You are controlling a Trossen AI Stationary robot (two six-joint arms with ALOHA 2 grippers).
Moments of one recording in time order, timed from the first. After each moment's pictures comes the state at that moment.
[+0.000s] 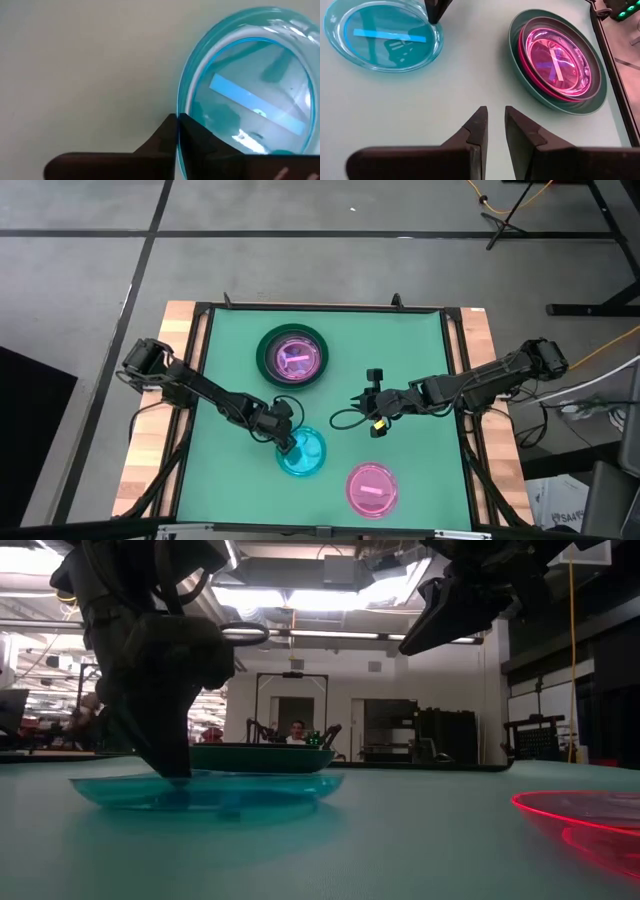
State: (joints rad) left arm -0.33 1.67 0.81 -0.27 -0.13 -1.09; right arm 0.27 1.37 0.87 -0.24 0.35 -0.14
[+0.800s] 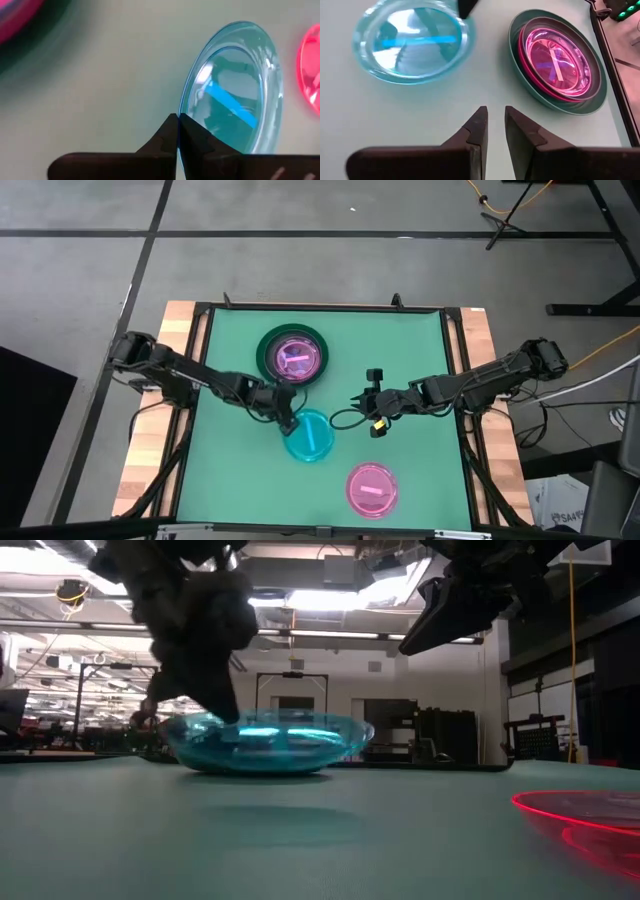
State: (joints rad) left arm -0.18 1.52 0.82 -0.28 -0.11 -0.91; right arm 0.27 1.37 0.87 -0.24 0.35 -0.14
